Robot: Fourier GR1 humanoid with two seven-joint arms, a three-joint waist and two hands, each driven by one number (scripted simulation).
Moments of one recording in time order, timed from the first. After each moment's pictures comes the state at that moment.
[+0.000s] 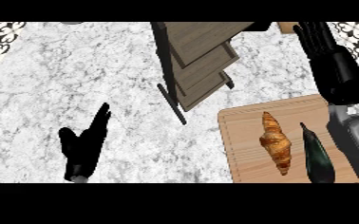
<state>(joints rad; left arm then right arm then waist) 0.04 0.28 -0.32 -1.46 0.32 0.30 0.09 -0.43 -0.56 0.20 -1.48 -0.40 -0.18 -0.11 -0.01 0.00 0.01</state>
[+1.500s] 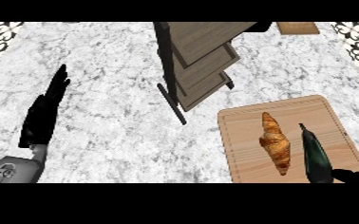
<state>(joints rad) -0.14 0.51 -0.20 -1.45 0.10 0.33 0.04 0.33 -1.07 0.11 -2.06 -0.28 -0.52 0.71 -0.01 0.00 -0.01</state>
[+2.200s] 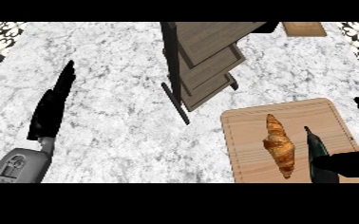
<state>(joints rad) -0.19 0.46 -0.18 -1.39 0.07 0.28 0.02 0.00 -1.10 0.28 -2.02 -0.29 -0.42 1.09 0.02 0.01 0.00</state>
